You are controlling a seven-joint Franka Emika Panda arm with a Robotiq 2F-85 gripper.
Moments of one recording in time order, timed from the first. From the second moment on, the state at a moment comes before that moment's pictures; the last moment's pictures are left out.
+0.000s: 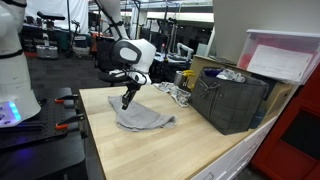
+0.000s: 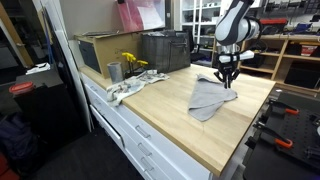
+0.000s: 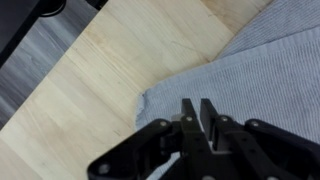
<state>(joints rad) -0.03 0.29 -0.24 -2.45 0.12 2.52 0.45</state>
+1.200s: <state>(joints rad) -0.11 0.40 -0.28 -2.46 0.13 2.51 0.48</state>
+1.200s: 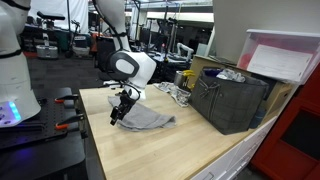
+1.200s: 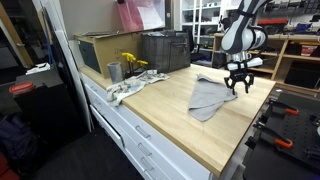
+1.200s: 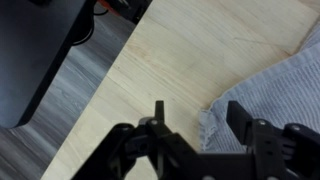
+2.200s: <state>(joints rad) -0.09 0.40 -0.26 -2.43 0.14 2.51 0.48</state>
